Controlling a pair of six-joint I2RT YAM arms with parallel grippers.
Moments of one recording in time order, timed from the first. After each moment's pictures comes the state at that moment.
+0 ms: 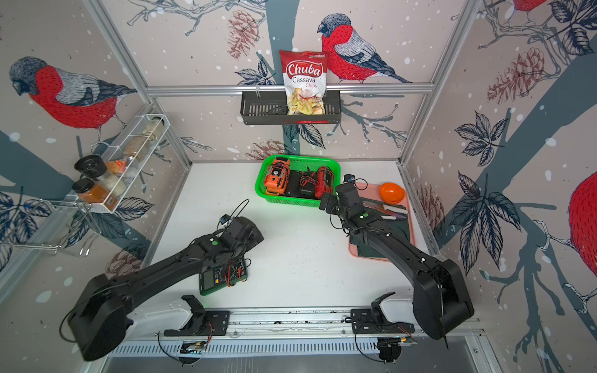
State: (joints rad) left arm -0.71 1.12 0.67 -0.58 -0.30 -1.28; right arm 0.50 1.35 0.92 -0.20 0.16 0.49
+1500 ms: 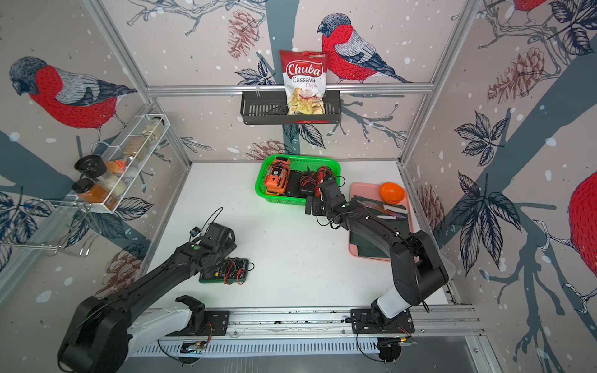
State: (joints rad) left arm -0.40 1.13 0.53 -0.55 -0.30 -1.11; right arm 0.58 1.56 1.05 -0.28 0.05 0.44
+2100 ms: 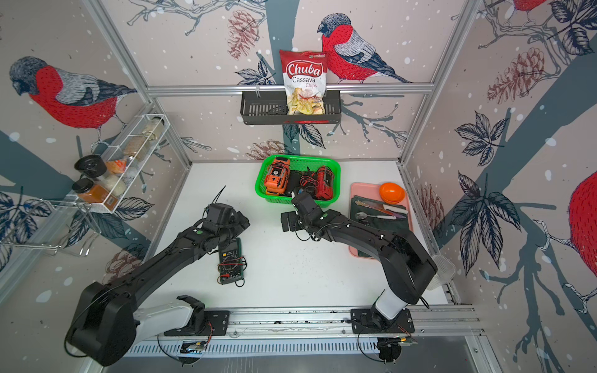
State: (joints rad) left arm -0.38 1.17 0.72 -0.46 -0.13 -1.01; right arm 0.84 1.62 1.08 -0.24 0.06 0.45
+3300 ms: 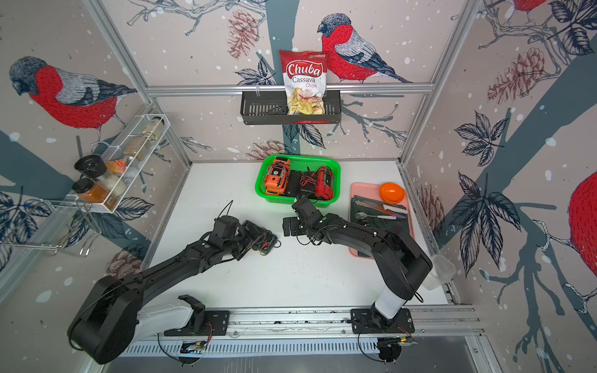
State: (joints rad) left arm -0.47 1.21 0.53 -0.13 0.15 -1.16; right arm 0.82 1.65 1.02 -0.21 0.00 0.49
